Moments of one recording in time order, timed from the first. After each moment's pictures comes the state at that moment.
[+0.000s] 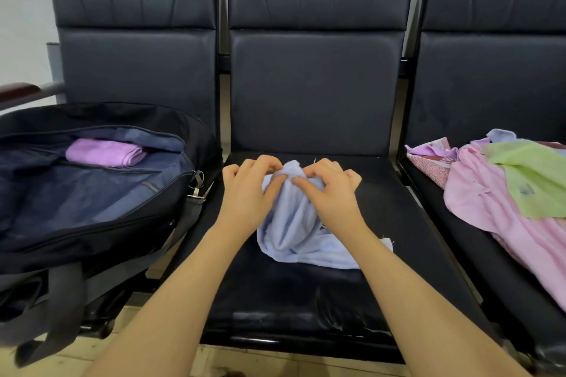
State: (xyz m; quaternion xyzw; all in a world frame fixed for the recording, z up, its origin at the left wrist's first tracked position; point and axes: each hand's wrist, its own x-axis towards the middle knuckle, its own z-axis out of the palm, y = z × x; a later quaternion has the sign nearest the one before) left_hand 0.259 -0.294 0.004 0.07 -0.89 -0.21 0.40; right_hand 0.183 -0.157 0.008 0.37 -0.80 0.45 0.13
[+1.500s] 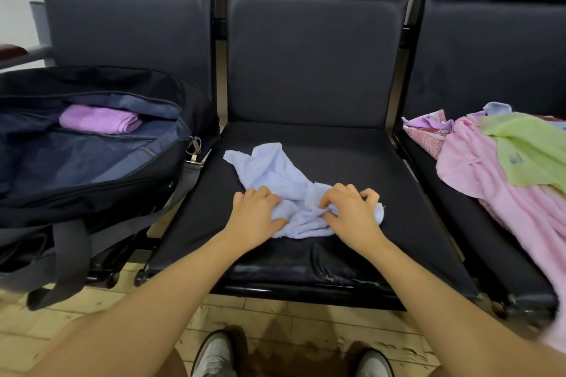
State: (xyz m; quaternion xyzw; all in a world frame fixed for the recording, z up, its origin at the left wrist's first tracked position) left_hand 0.279 -0.278 -0.081 0.12 -0.98 -0.10 0.12; right_hand 0.185 -0.098 -0.076 0.36 -0.90 0.21 0.13
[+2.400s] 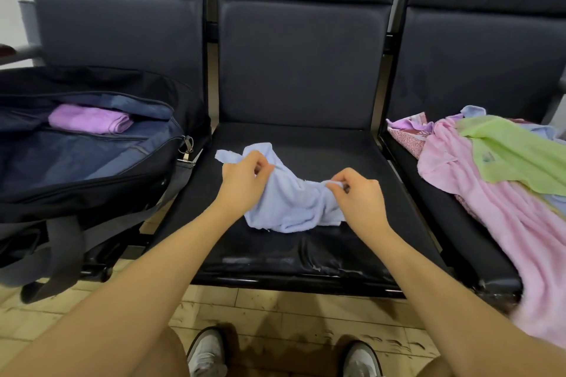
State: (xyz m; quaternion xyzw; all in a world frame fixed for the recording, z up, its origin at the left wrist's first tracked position) left_hand 0.273 -0.278 -0.032 0.15 -0.87 -0.37 0.28; right_hand 0.192 -0.075 -0.043 0.27 -0.86 0.40 0.14
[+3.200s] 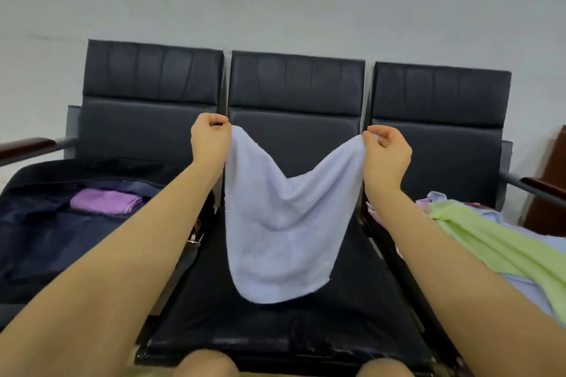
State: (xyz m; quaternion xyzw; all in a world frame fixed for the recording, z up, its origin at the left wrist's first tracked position) left_hand 0.286 -0.319 0.190 0.20 -0.66 -0.54 0.48; right_hand 0.195 -0.085 0.181 0.14 -0.64 0.70 0.29
